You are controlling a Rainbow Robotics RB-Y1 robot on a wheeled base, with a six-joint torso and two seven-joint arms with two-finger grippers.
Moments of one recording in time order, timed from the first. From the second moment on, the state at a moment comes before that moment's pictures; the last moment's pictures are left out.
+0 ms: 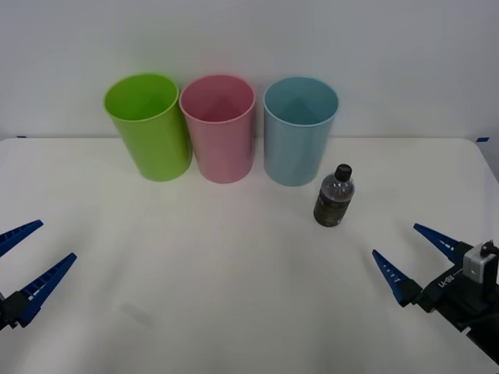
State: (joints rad) right arm 0.33 -0.40 -0.16 -1.65 1.00 -0.76 0.25; left arm 0.35 0.40 0.52 -1.66 -0.96 -1.22 0.00
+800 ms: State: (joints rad) right arm 0.06 -0.35 -0.05 -1.40 1.02 -0.67 0.28; left arm 0.35 0.40 0.52 -1.66 -0.96 -1.22 0.00
